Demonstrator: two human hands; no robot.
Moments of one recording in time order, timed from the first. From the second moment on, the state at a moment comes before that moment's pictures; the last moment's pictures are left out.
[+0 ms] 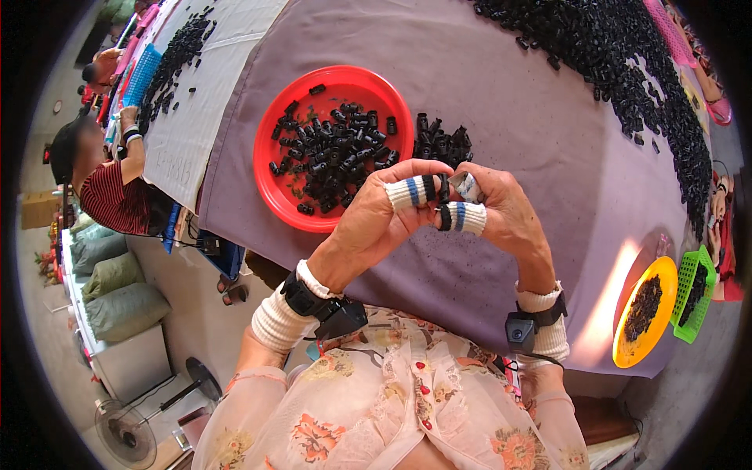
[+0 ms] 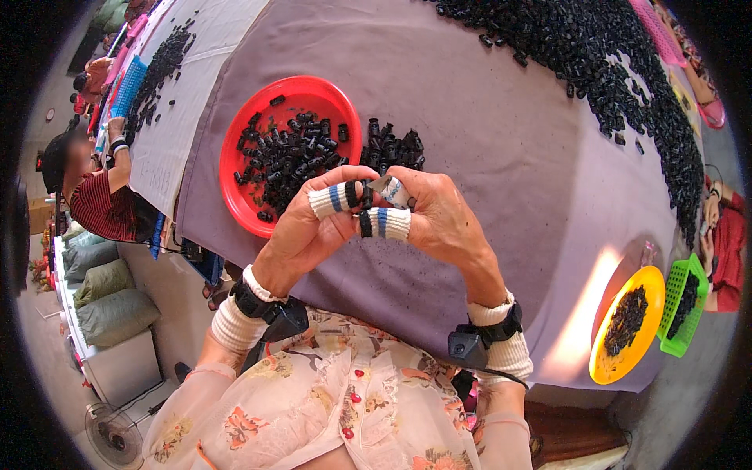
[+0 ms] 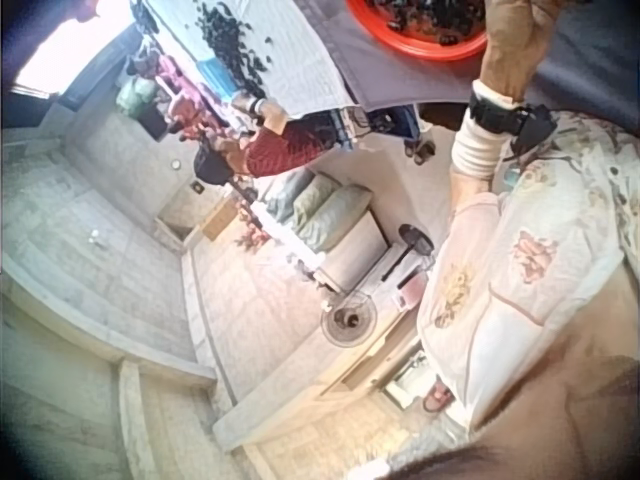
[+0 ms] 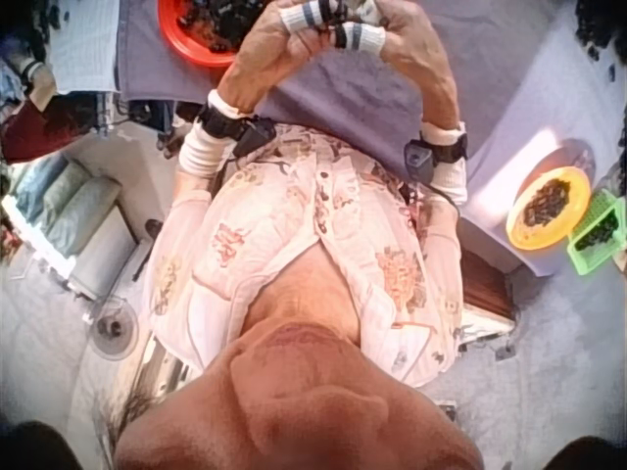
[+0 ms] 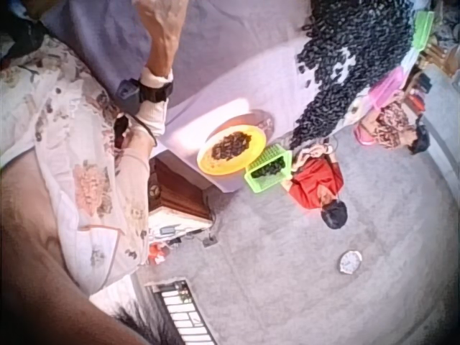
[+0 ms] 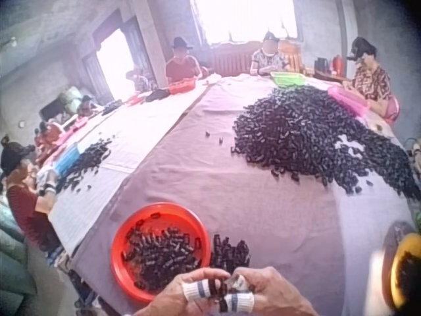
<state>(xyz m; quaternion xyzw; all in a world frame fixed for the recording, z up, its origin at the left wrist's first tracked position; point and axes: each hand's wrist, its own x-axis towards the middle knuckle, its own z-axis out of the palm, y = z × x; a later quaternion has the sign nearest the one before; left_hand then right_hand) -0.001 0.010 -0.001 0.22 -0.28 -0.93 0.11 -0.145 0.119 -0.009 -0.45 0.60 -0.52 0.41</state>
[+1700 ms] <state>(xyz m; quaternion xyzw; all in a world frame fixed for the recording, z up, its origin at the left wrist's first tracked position) -0.001 0.007 0.004 0.20 -0.31 -0.92 0.12 -0.141 0.111 -0.001 -0.49 0.62 -0.49 0.38</state>
